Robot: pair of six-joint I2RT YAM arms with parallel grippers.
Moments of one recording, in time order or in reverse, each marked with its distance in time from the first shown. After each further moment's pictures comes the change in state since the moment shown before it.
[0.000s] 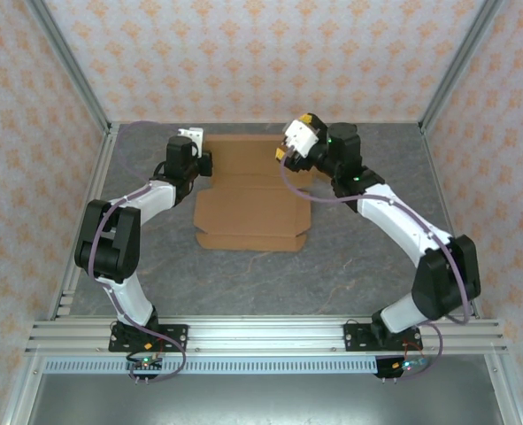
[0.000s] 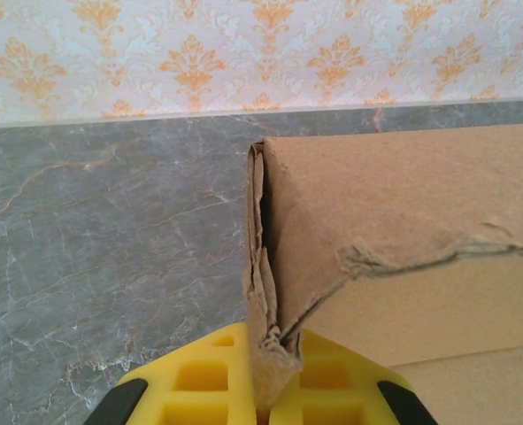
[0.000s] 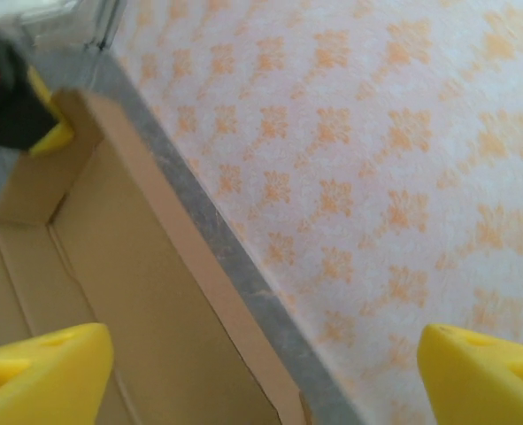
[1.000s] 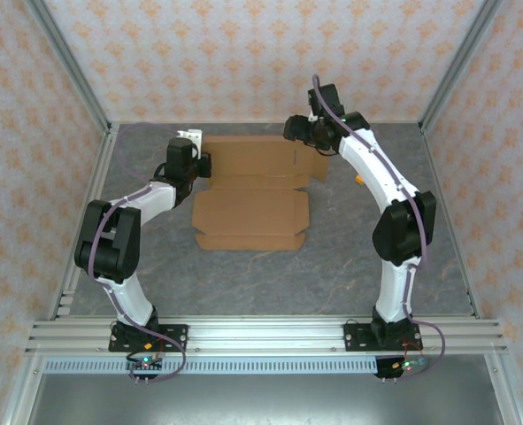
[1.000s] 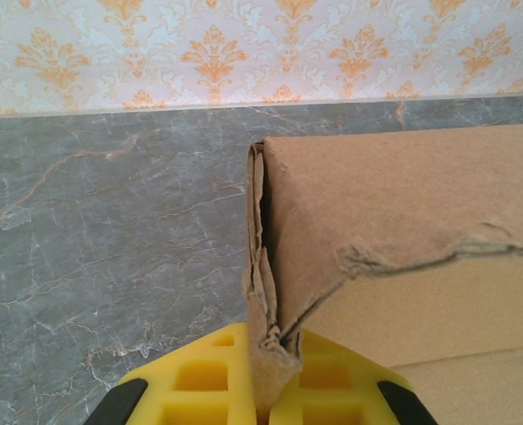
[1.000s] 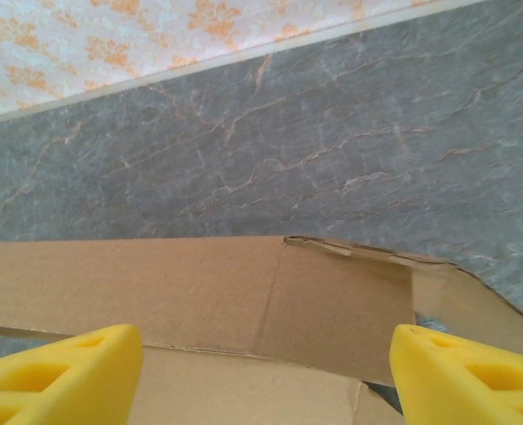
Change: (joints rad) left arm -0.001 -0.002 -0.013 0.001 -0.044 0.000; right arm -0.068 0.494 0.752 -0.844 0.113 1.082
